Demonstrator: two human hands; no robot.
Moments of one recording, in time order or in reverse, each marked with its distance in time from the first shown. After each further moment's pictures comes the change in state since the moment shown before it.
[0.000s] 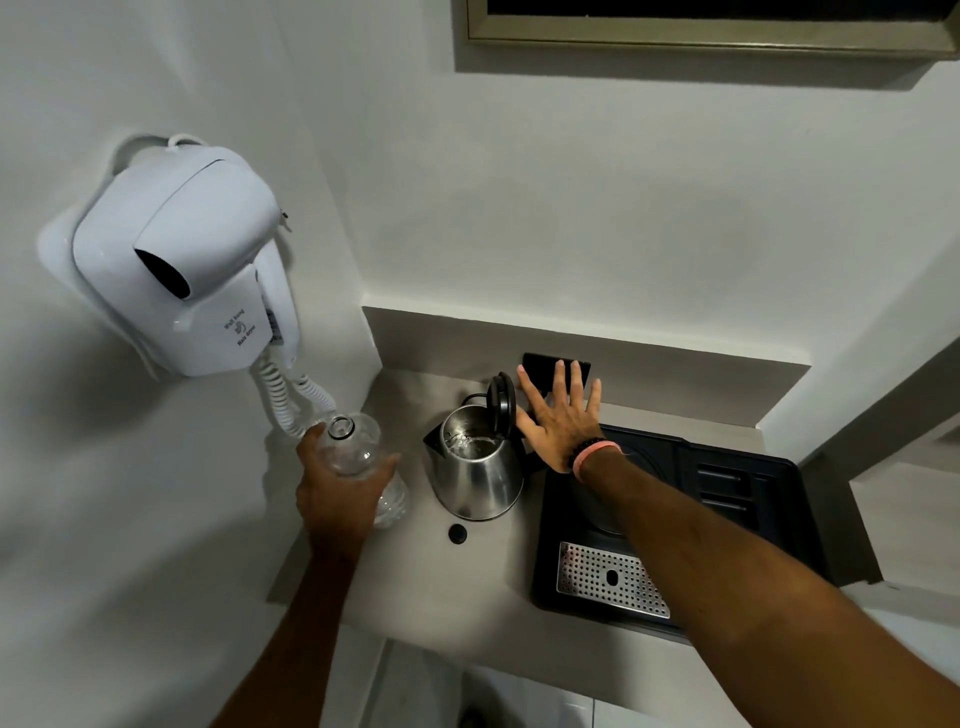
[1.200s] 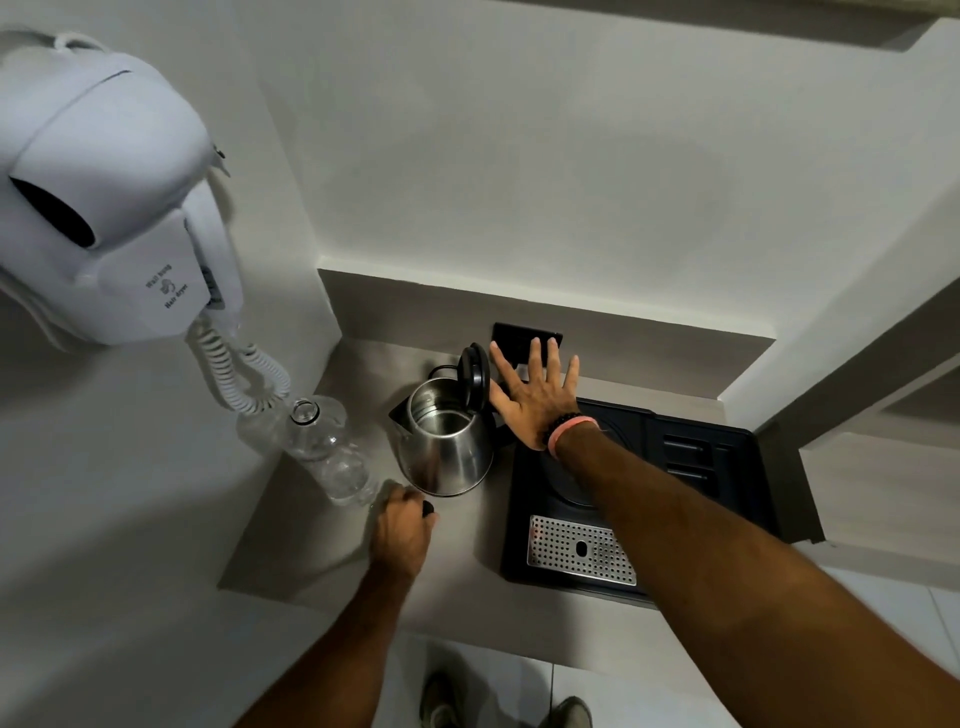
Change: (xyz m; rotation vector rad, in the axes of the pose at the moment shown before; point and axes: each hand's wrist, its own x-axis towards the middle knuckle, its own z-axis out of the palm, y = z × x) left_hand -0.084 -0.053 0.088 0.712 -0.672 0.286; right_hand 0.001 0.001 0.004 -0.001 -0.049 0.040
